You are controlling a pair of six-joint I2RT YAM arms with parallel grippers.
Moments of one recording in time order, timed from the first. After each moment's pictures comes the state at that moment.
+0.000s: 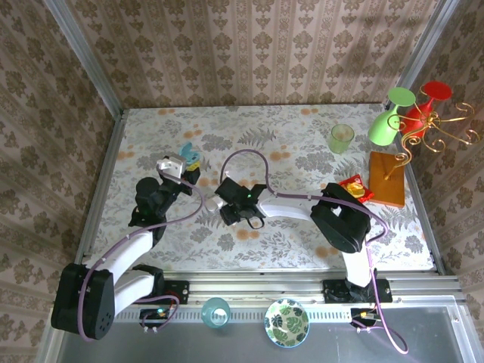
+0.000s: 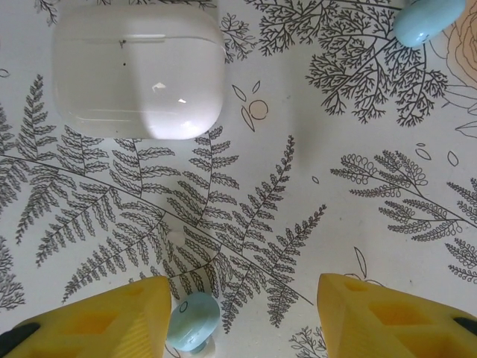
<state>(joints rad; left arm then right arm) -0.29 1.05 0.36 0.67 0.26 0.04 0.95 1.97 1.31 -0.46 0.14 0.41</state>
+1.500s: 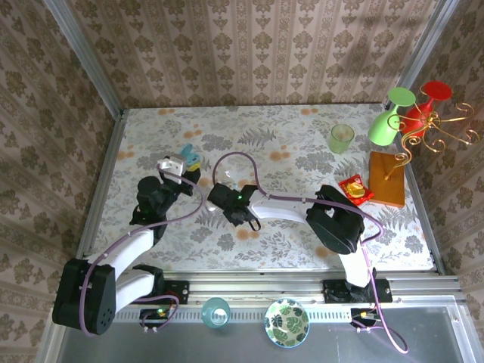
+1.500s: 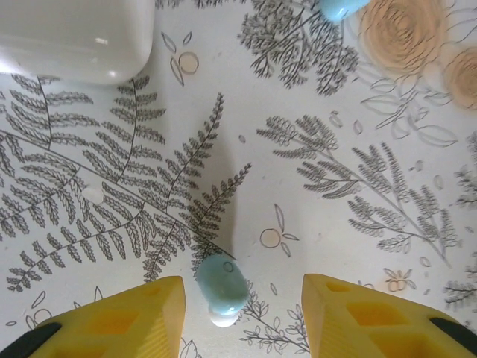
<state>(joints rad) -0.28 1.08 0.36 0.66 0.26 0.03 1.01 2.01 1.43 -0.70 0.37 0.35</state>
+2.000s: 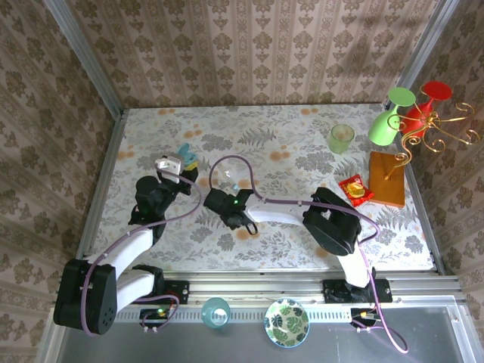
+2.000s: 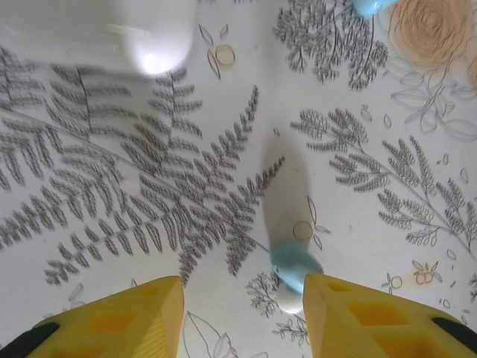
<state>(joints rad) -0.26 1.08 0.36 0.66 0.26 0.03 1.03 2.01 1.41 -0.69 0.36 0.38</state>
